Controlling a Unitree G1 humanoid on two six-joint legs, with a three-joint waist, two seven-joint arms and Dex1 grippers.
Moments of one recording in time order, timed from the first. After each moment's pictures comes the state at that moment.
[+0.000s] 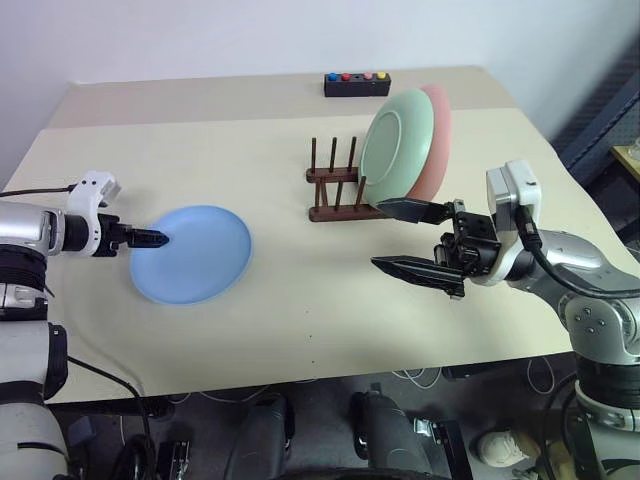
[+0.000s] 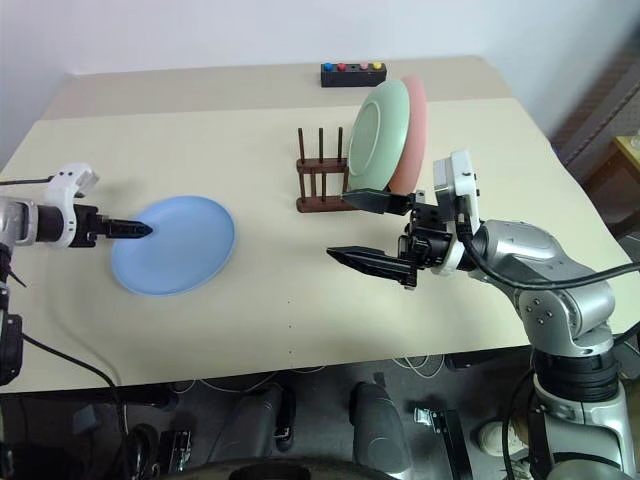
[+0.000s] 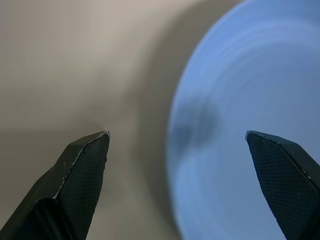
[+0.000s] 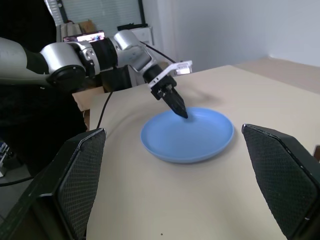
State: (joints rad) left arm -0.92 0.94 -0.11 0.85 -0.14 0.89 -1.06; right arm -0.39 -0.68 -0.14 -0.43 0.92 0.68 0.97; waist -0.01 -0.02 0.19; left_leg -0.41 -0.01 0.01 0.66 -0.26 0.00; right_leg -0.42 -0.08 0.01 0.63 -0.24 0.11
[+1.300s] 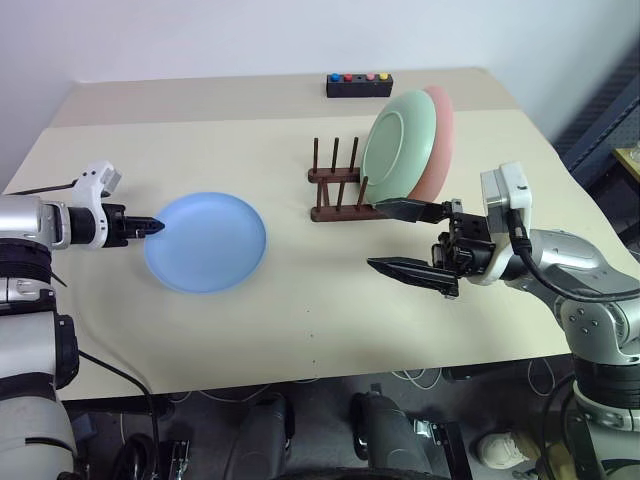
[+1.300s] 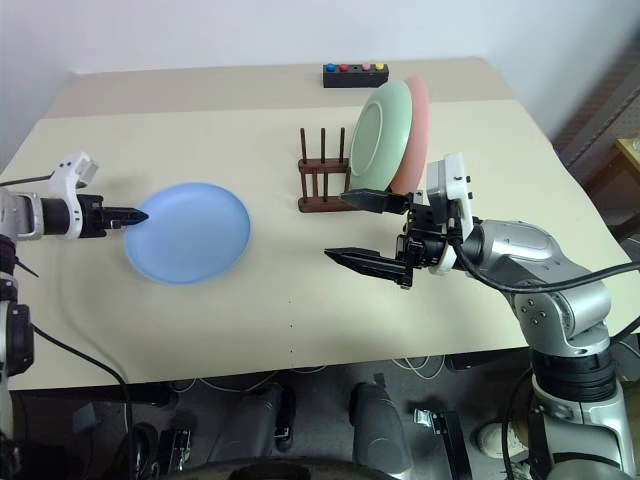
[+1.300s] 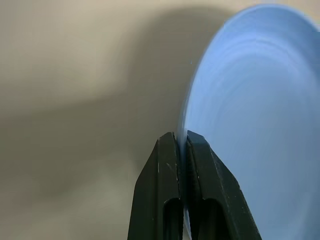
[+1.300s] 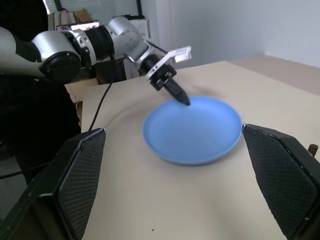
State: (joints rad) left arm -0.93 0.90 0.06 0.79 -0.20 1.00 -1.03; right arm -0.40 -0.68 -0.11 -0.43 0.85 0.65 0.98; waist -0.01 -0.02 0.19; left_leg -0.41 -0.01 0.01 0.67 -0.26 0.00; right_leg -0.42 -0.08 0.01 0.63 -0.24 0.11
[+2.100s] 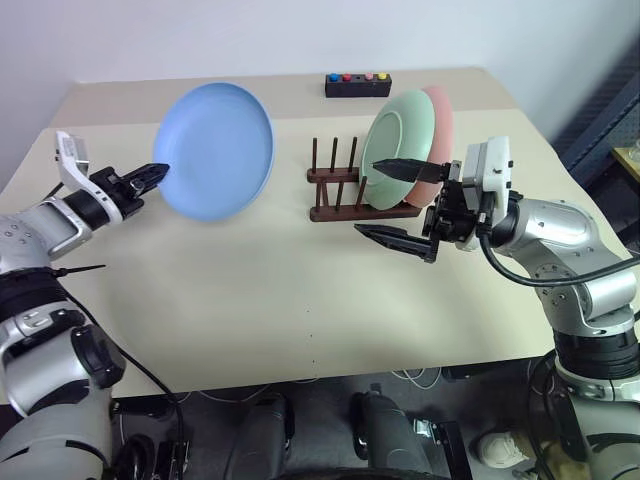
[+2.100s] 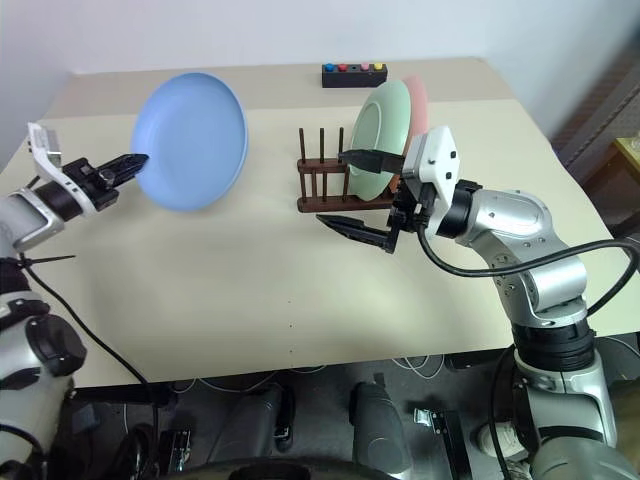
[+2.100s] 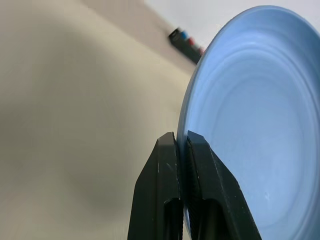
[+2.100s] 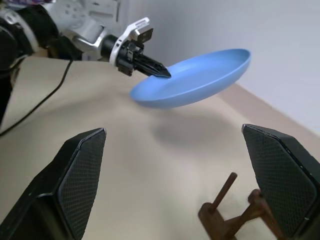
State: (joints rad) left arm -0.79 0.62 0.67 0.46 -0.63 1.15 -0.63; right arm -0.53 -0.64 0.00 -0.33 0.53 0.39 0.94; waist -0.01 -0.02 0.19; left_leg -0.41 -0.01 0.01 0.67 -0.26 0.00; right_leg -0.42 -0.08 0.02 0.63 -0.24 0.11
